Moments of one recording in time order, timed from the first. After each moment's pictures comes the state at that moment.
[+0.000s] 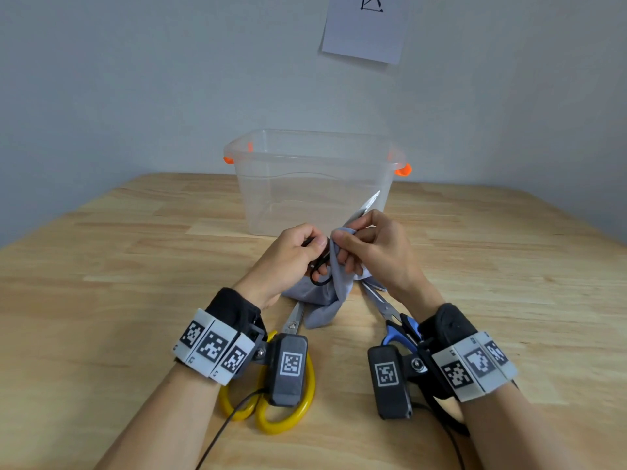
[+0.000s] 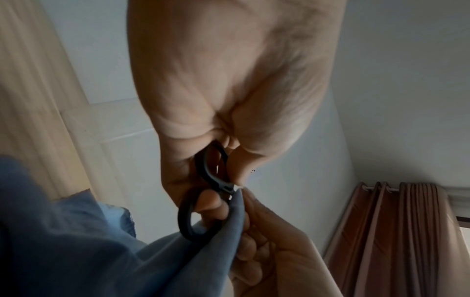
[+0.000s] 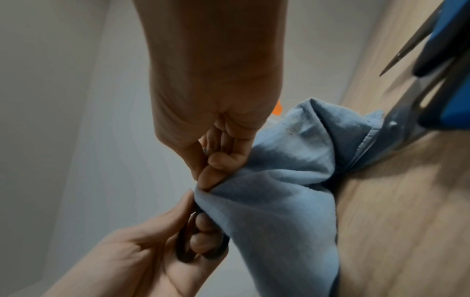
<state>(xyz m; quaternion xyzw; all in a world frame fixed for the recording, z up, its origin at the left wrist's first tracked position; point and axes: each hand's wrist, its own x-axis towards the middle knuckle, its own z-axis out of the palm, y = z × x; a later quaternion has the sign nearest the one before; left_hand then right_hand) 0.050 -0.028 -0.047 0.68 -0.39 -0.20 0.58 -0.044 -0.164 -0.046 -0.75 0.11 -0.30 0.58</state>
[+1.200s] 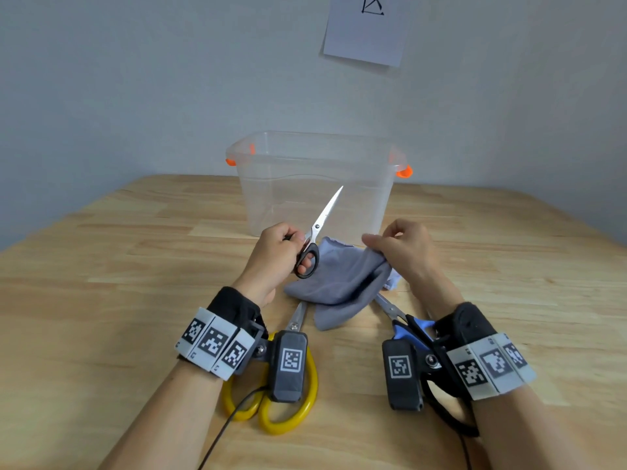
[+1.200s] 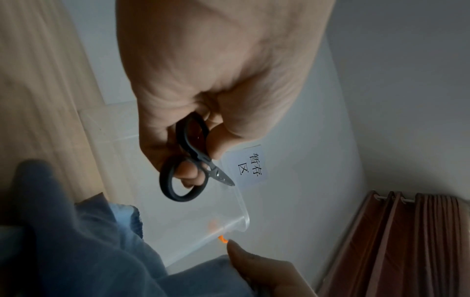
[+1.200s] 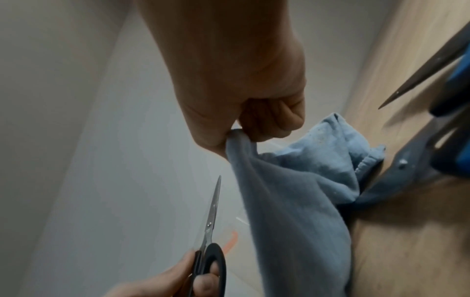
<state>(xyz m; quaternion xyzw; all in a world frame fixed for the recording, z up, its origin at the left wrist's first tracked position) 0.064 -0.030 -0.052 0.70 -0.25 -0.16 0.65 -0.046 -0.194 -0.046 -0.77 0.31 -0.32 0.46</state>
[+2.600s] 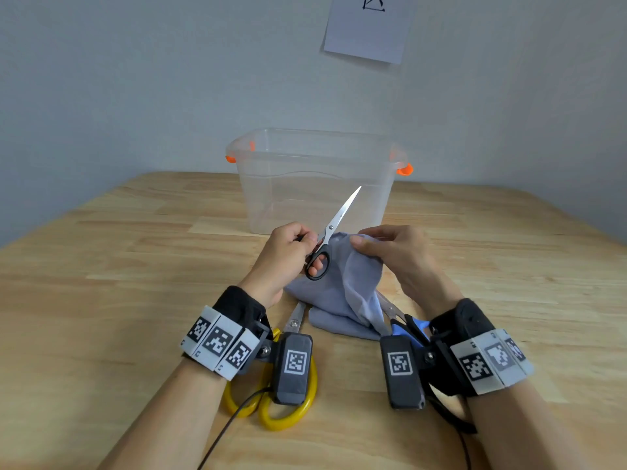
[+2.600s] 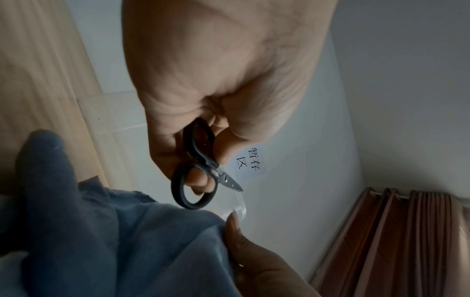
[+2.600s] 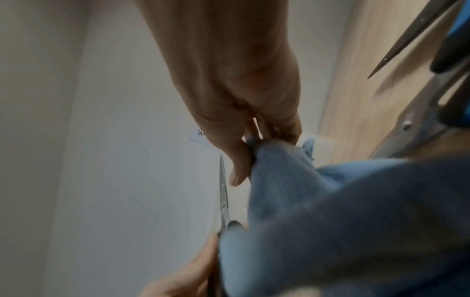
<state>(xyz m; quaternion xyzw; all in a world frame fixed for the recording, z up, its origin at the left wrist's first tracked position) 0.052 -0.032 -0.050 0.68 -0.28 -0.19 0.65 -0.043 -0.189 -0.054 -0.72 0.26 -0.28 0.58</state>
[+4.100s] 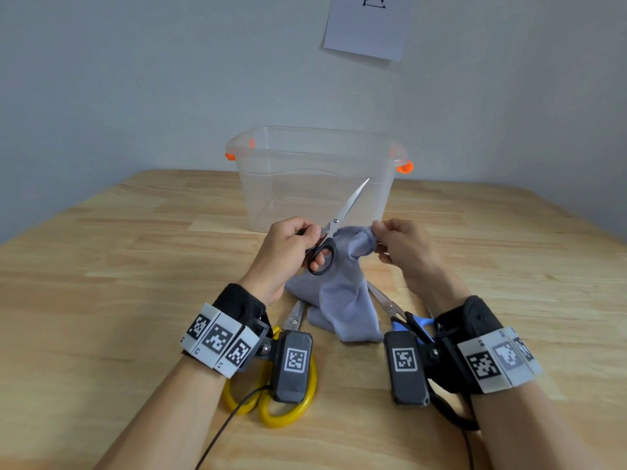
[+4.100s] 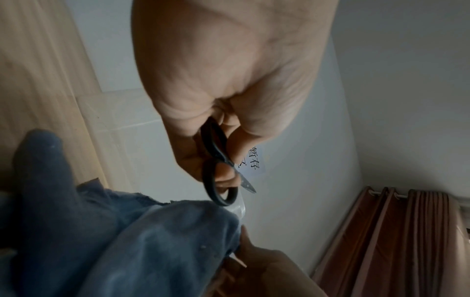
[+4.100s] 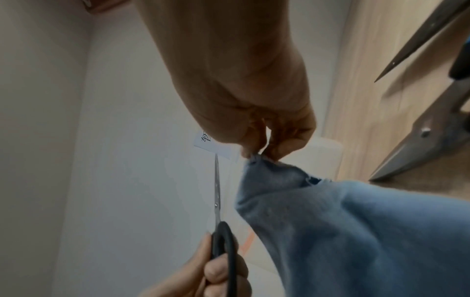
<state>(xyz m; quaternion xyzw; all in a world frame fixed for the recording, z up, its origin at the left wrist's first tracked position) 0.053 -0.032 -0.051 0.65 -0.30 -0.19 0.67 -0.043 -0.193 -0.049 -0.72 0.28 -0.27 0.57</state>
